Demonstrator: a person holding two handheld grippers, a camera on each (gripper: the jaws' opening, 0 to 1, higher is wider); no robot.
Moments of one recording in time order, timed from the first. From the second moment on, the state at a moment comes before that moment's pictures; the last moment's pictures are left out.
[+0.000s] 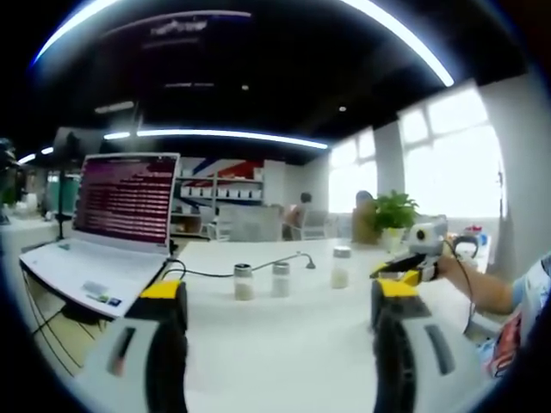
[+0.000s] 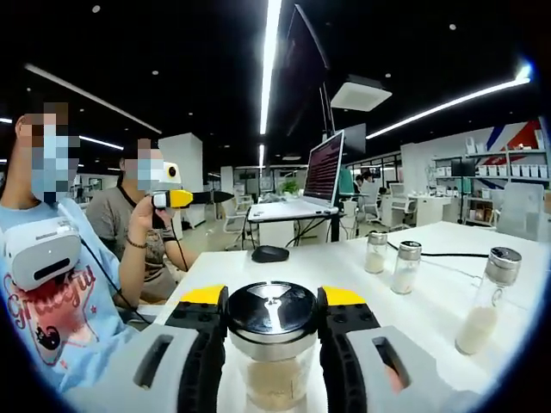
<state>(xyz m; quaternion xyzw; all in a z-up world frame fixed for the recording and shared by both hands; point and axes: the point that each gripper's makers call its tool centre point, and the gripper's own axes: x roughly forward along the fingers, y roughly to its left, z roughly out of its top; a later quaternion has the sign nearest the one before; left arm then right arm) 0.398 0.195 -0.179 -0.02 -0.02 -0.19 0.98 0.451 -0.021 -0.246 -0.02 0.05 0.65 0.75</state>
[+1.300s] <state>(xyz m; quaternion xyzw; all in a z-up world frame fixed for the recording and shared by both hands) 0.396 0.192 -0.174 -0.01 -0.03 -0.17 0.98 0.452 -0.023 -0.246 -0.03 0.06 0.57 0.82</state>
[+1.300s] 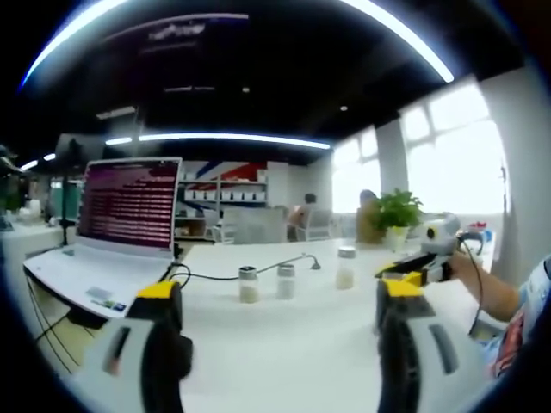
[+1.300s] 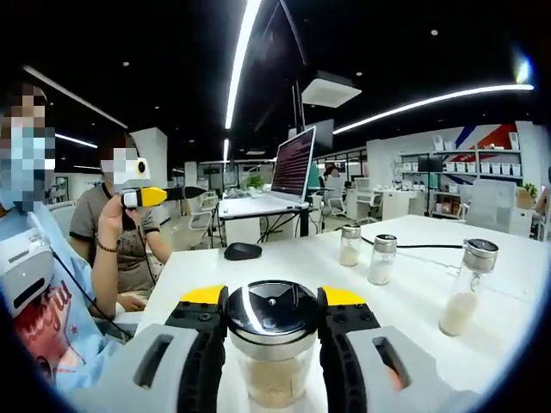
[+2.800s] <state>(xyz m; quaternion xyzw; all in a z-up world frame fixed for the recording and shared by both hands) 0.396 0.197 -0.174 -0.02 -0.03 -0.17 0.98 0.462 -0.019 -0.244 -0.01 0.04 0.47 0.88</state>
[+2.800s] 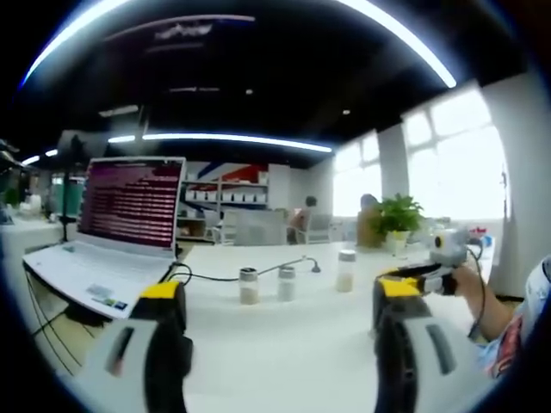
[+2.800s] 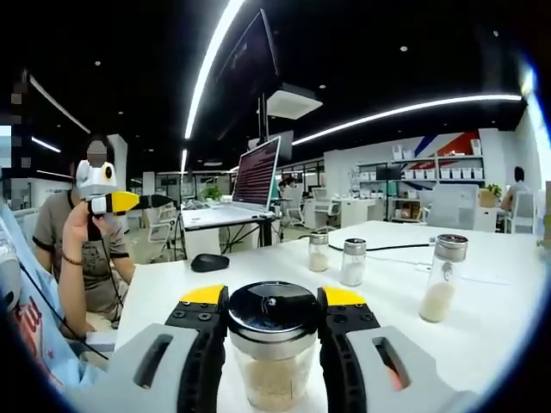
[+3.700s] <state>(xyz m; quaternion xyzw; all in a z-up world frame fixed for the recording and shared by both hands) 0.393 0.195 -0.173 -0.03 -0.03 -0.18 0.98 0.463 -0.022 -0.243 -0.01 0.03 0.41 0.91</state>
